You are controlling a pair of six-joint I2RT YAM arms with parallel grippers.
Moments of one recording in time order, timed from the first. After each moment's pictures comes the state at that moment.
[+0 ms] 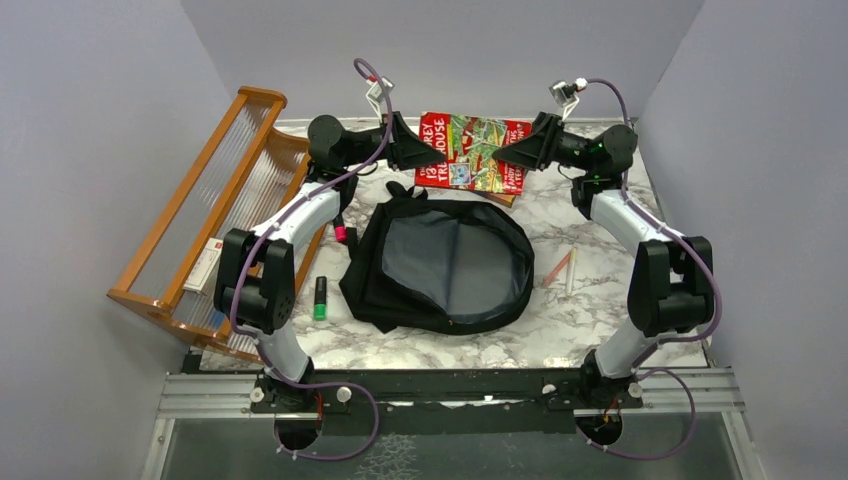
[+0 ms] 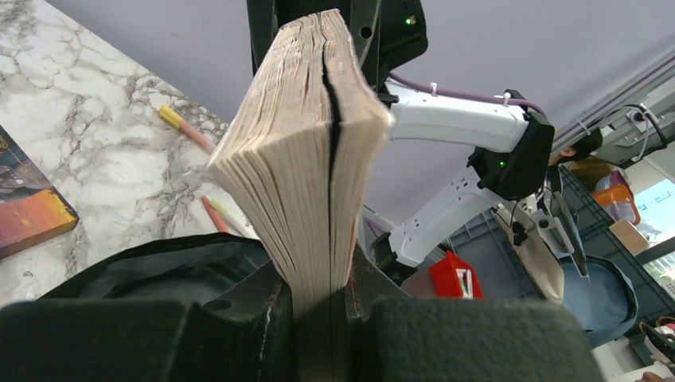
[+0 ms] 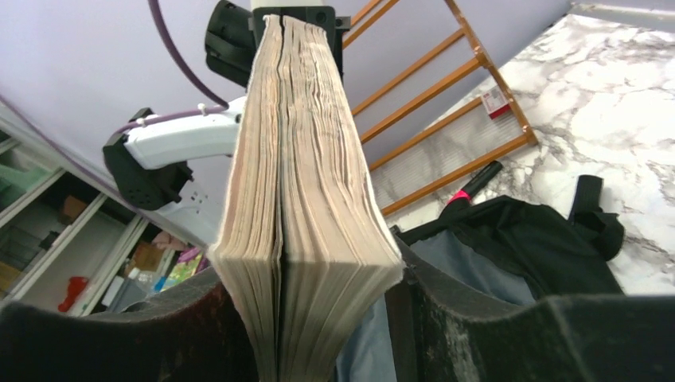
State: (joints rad) left arm -0.29 1.73 1.29 0.89 1.13 -1.12; right arm 0.10 1.67 1.15 1.05 -1.20 1.18
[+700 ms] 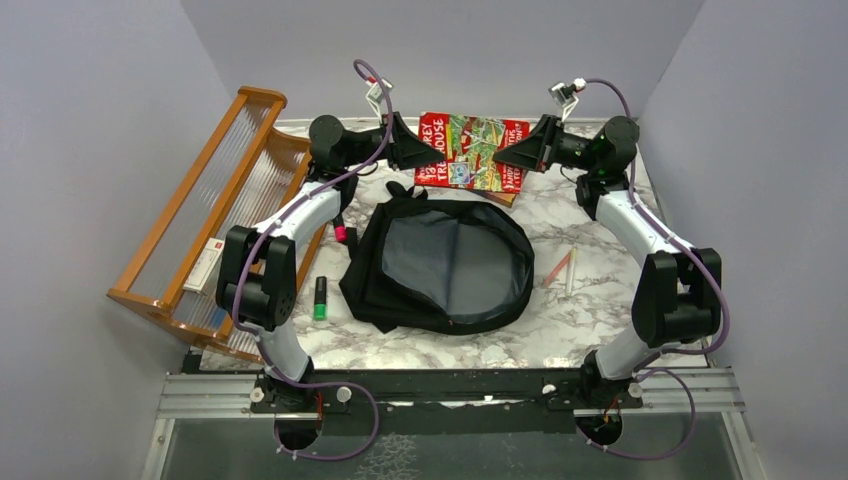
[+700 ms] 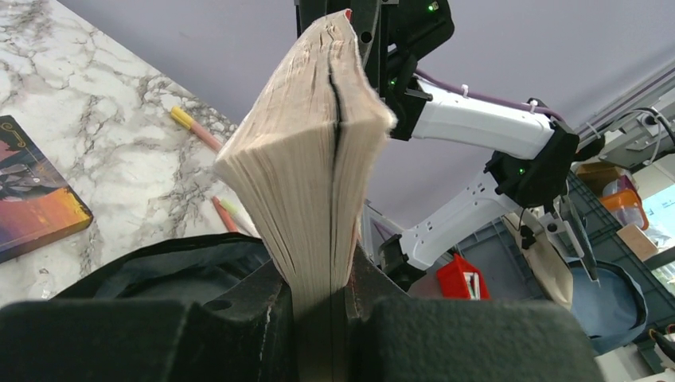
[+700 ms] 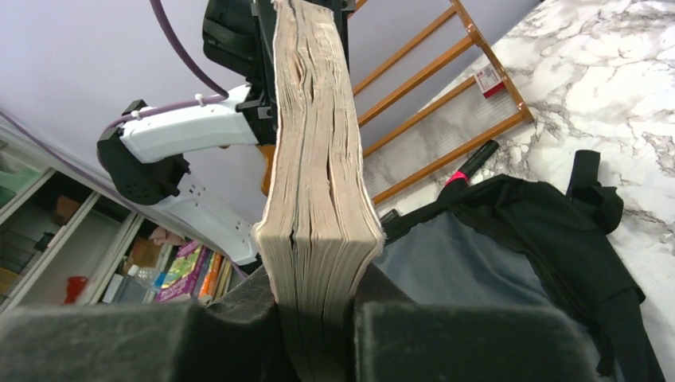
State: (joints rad) left arm -0.30 1.75 1.29 0.89 1.13 -1.09; right arm 0.10 1.60 1.16 0.76 -1.21 1.01
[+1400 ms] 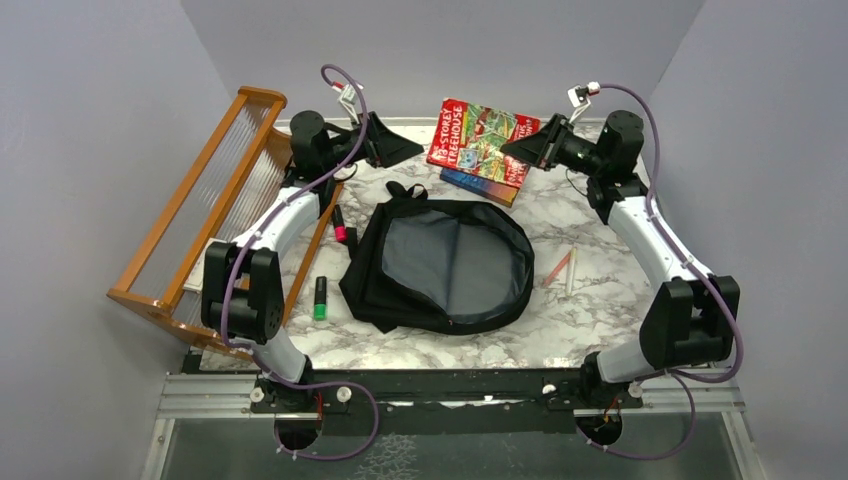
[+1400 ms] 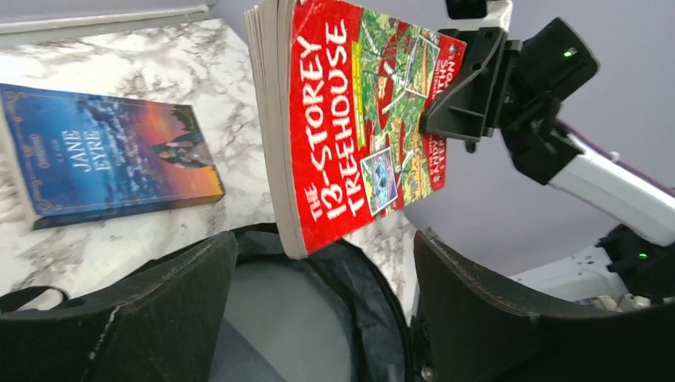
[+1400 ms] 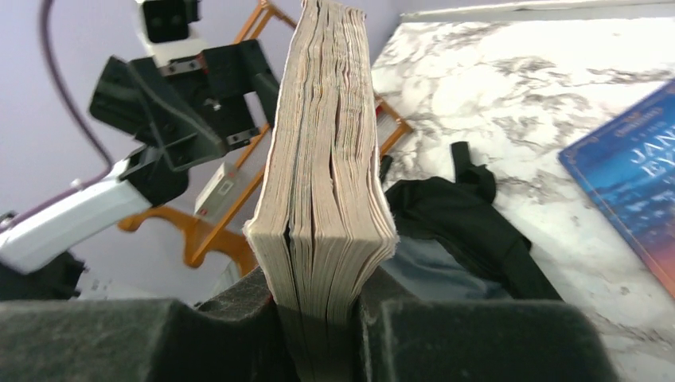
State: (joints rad) left arm -0.18 1.67 1.22 0.61 0.96 -0.86; right arm 0.09 1.48 1.17 0.30 -0.92 0.74
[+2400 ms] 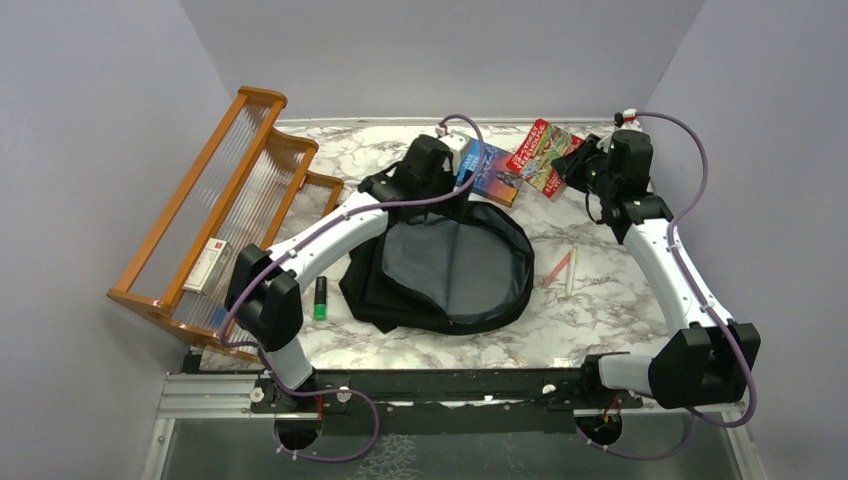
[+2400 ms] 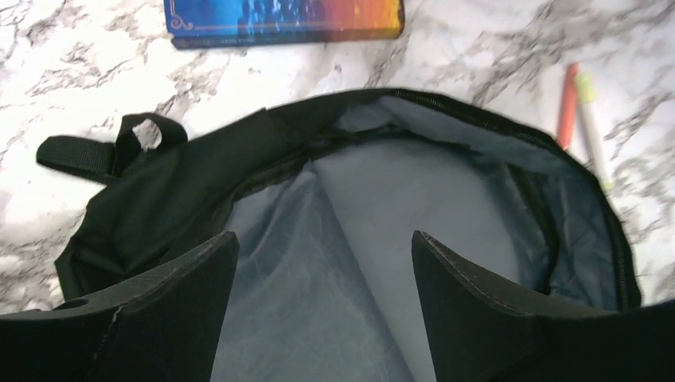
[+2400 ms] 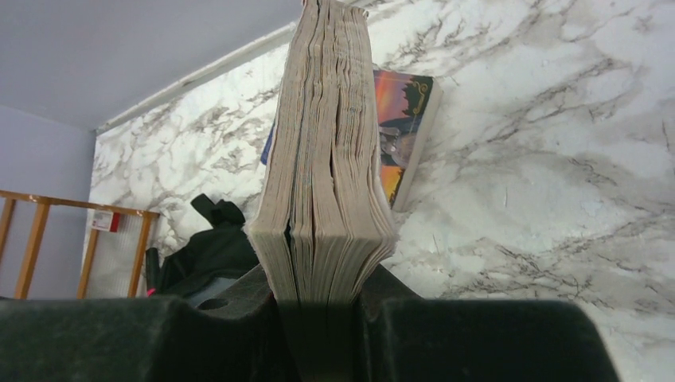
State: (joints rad) left arm -0.67 1.68 1.47 -0.40 0.04 -0.19; right arm 0.08 1.28 1.12 -0.20 -0.10 0.52
